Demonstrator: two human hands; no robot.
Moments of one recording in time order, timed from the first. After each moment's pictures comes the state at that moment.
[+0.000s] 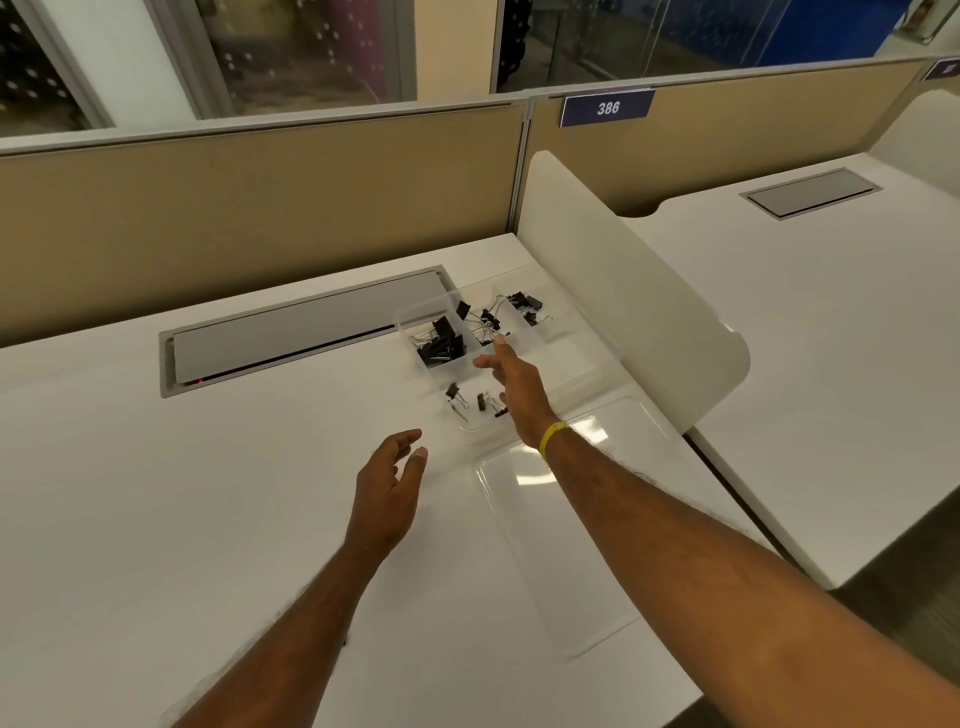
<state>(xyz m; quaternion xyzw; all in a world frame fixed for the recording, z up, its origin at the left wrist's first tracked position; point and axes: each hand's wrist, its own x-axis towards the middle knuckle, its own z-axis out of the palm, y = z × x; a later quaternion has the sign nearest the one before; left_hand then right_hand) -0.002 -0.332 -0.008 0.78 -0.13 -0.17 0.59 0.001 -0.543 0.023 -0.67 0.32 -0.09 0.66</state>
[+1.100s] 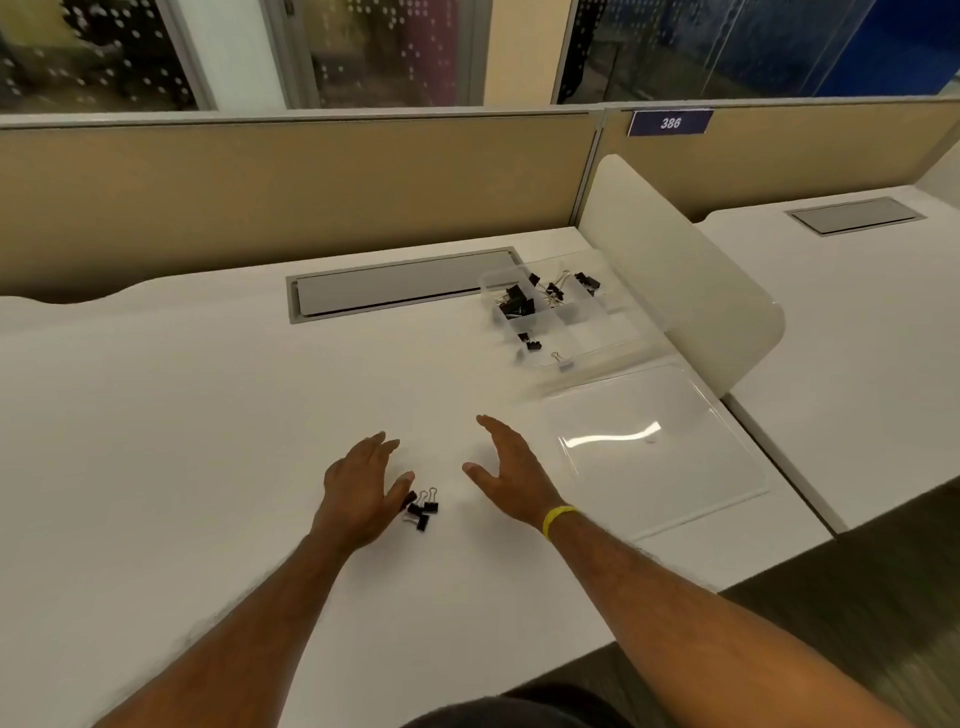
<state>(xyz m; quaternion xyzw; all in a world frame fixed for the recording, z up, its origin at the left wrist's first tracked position) -0.044 -0.139 -0.031 0.93 -0.26 -0.09 0.23 -0.135 -0.359 -0.014 -0.90 0.14 -0.01 0.40</state>
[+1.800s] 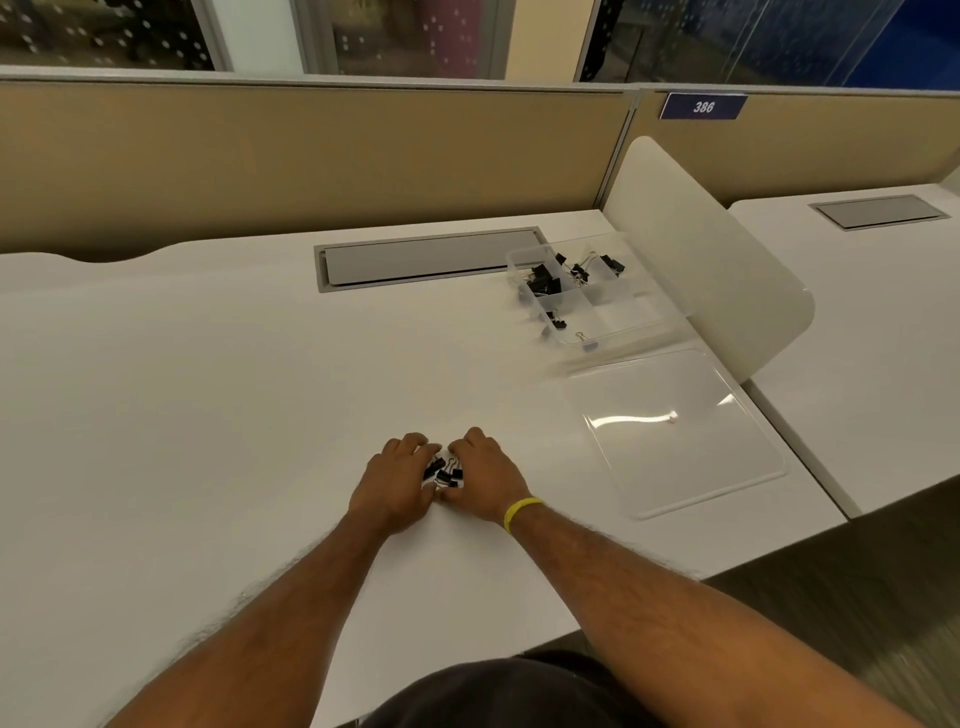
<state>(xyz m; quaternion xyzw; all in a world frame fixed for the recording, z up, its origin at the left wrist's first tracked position) -0.065 -0.128 -0.037 0.92 -0.33 -0.14 0.18 -0.124 -0.279 -0.027 -0.96 0.09 0.09 0.23</state>
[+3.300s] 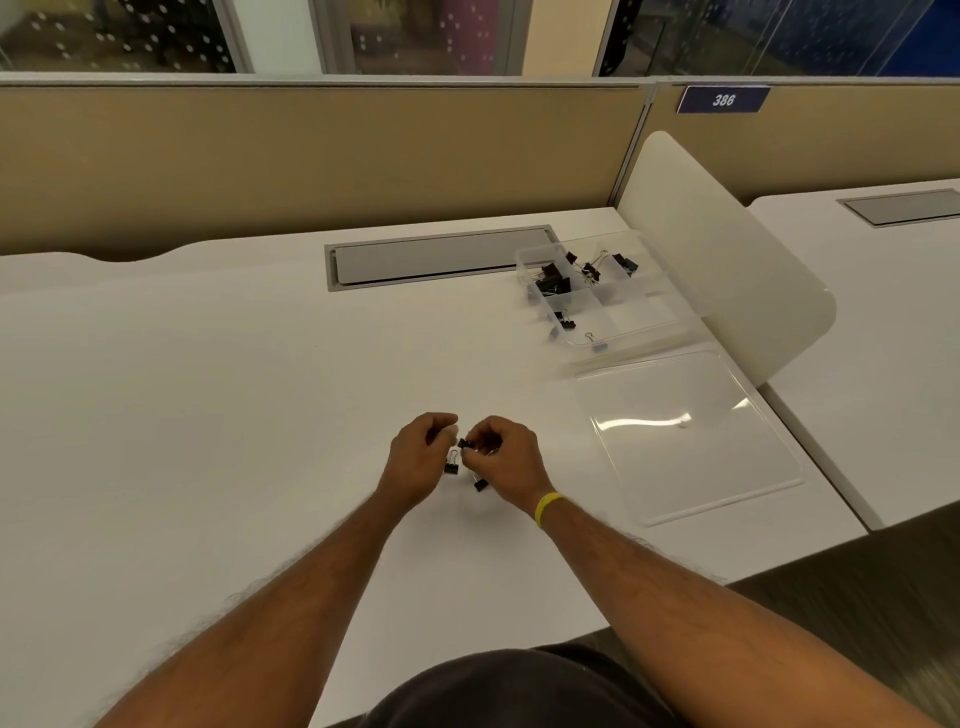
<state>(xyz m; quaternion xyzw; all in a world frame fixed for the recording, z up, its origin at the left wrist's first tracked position) -0.066 -0.165 -0.011 0.78 -0.07 -0.21 0.58 -0.129 -0.300 -0.006 -0.82 0.18 -0.07 0.53</state>
